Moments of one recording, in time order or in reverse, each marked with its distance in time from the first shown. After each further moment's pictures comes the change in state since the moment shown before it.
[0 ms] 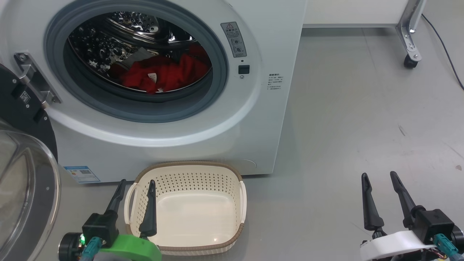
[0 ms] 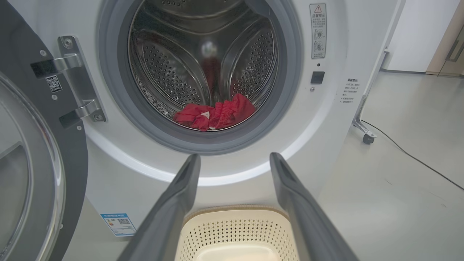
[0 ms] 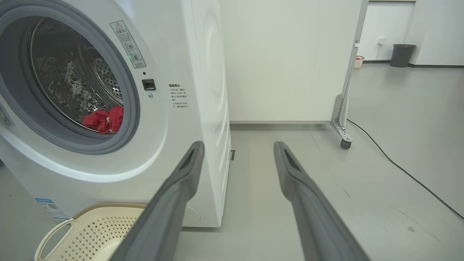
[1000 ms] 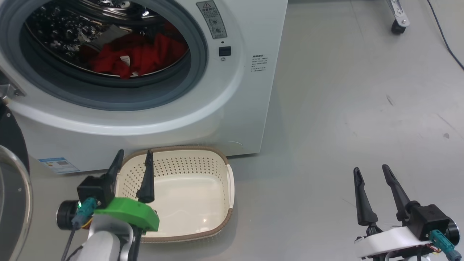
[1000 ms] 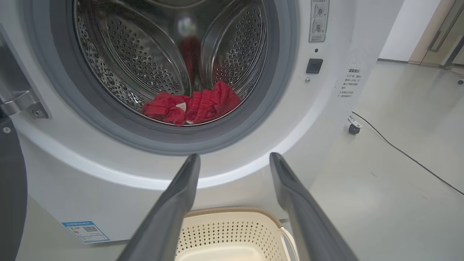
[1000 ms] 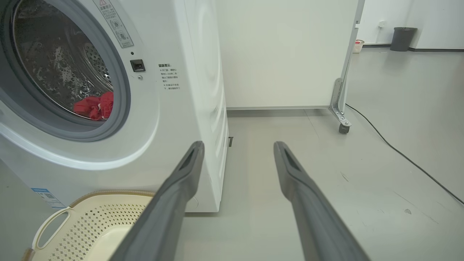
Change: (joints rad) left arm -0.161 -0.001 0.000 0.082 -0.054 -0.027 0.060; right arm -0.012 0.001 0.029 -0.026 0.000 0.018 0.000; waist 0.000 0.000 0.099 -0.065
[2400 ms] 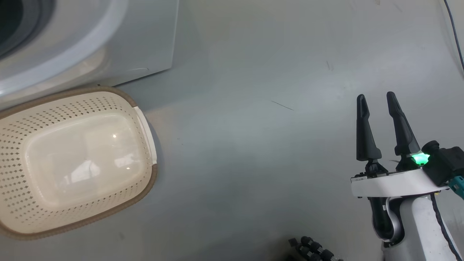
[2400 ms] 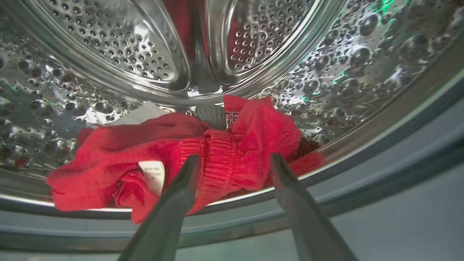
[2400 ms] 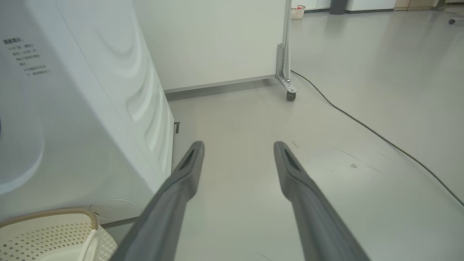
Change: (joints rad) left arm -0.748 0.296 0.198 0.256 -0.058 -0.030 0.337; right arm -0.251 0.000 0.038 -0.065 0.156 0.008 0.000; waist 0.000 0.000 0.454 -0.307
